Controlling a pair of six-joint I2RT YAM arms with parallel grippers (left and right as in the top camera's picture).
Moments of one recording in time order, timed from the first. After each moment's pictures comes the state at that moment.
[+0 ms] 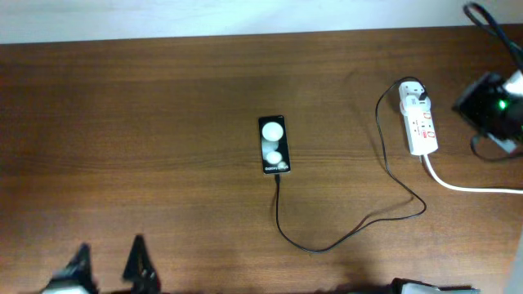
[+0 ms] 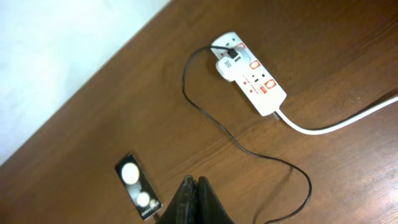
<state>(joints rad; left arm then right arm) -0.09 0.01 0.88 -0.97 -0.12 -0.31 -0.23 1.40 1.97 -1.45 -0.07 0.51</state>
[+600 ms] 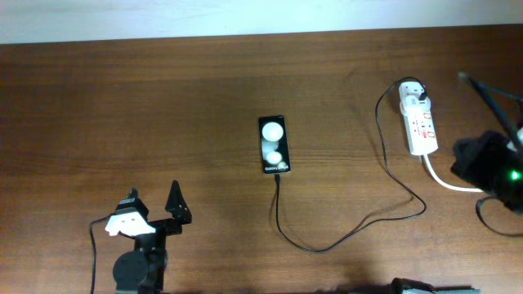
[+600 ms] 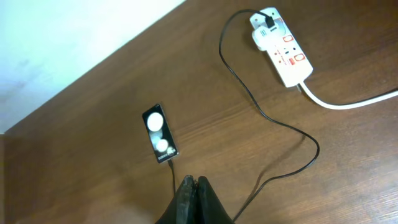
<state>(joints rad) -0.09 0.01 0.02 -0.08 -0.12 -0.32 -0.23 1.18 1.97 -1.62 -0.24 0.39</state>
